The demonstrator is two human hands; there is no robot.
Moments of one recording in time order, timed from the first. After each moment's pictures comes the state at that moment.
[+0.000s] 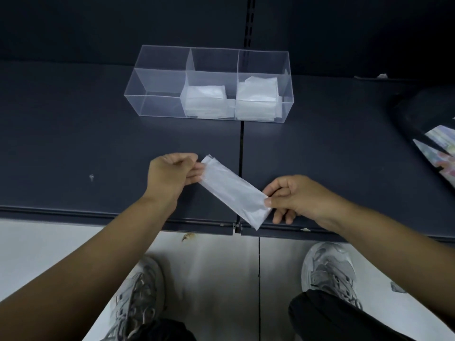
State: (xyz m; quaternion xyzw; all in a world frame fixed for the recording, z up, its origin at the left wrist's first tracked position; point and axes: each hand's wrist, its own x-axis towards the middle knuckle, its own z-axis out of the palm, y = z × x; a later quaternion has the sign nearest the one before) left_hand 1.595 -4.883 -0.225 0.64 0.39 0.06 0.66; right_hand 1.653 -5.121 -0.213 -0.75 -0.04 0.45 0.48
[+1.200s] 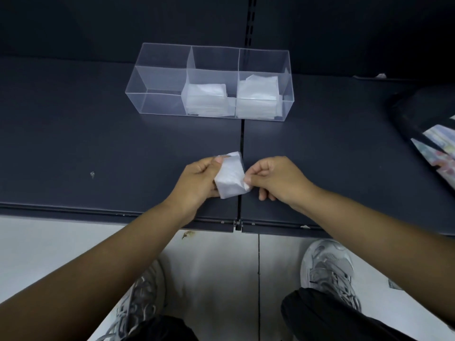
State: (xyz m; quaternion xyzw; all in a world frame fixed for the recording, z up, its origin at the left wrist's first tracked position) left_hand 1.585 -4.919 -0.215 0.65 0.26 -0.05 0.72; right_hand 1.659 -5.080 -0.215 -0.81 -0.09 0.32 0.48
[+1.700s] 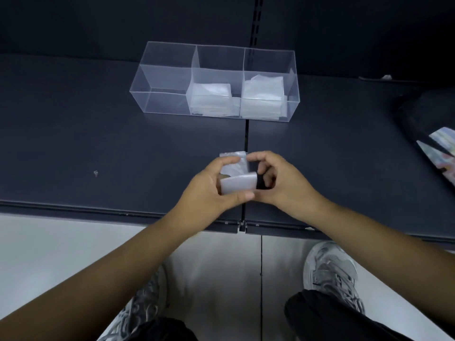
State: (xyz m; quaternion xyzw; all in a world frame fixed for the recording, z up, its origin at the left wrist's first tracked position) left_hand 1.565 -4.920 -0.216 0.76 0.10 -0.05 0.64; right_hand 1.648 -5.090 -0.215 -0.82 -0.20 0.25 0.47
